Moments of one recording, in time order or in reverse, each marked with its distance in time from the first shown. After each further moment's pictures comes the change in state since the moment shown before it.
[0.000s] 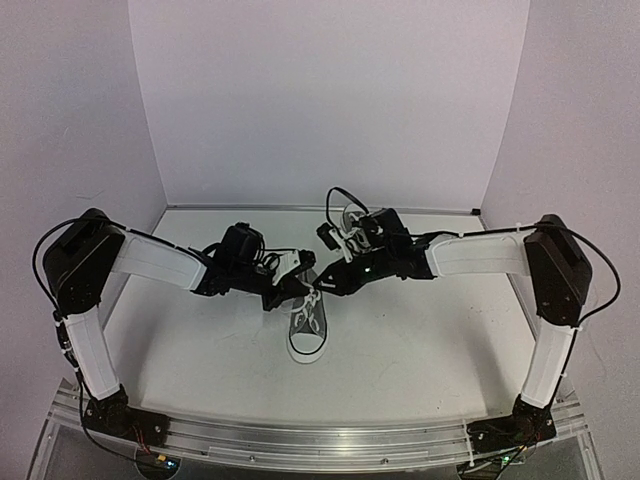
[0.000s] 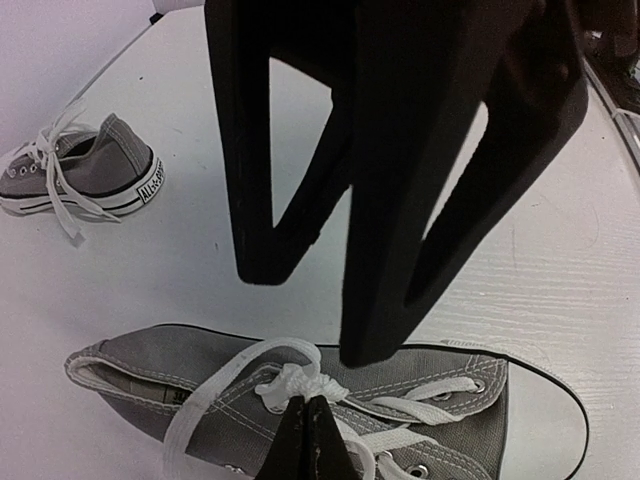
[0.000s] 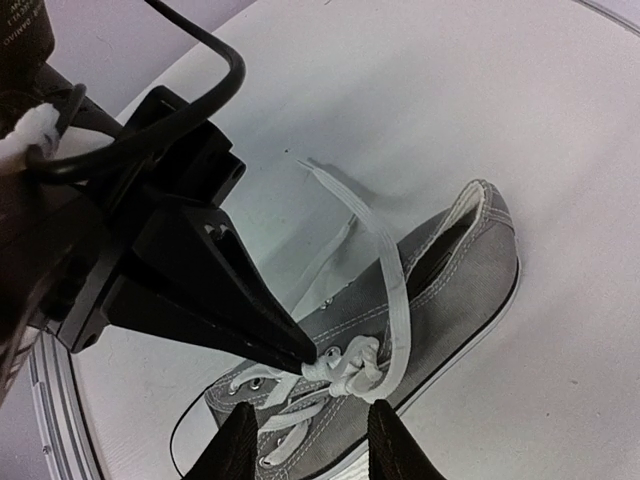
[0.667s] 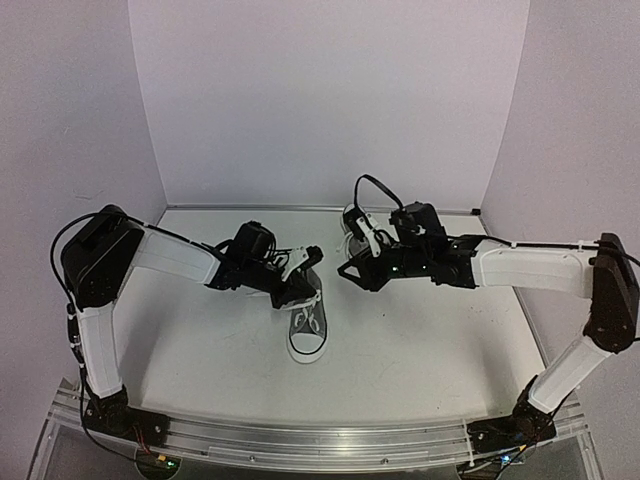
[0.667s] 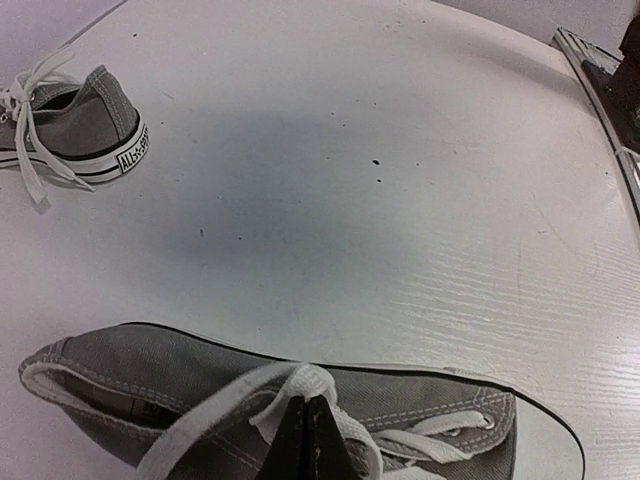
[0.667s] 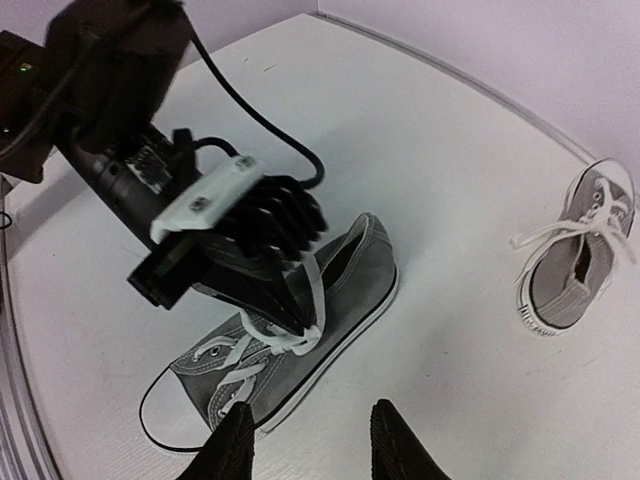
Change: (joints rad) left arm 0.000 0.113 0.125 -0.070 0.029 -0.135; right arm 0.027 -0.311 -0.189 -0.004 0.265 -0.081
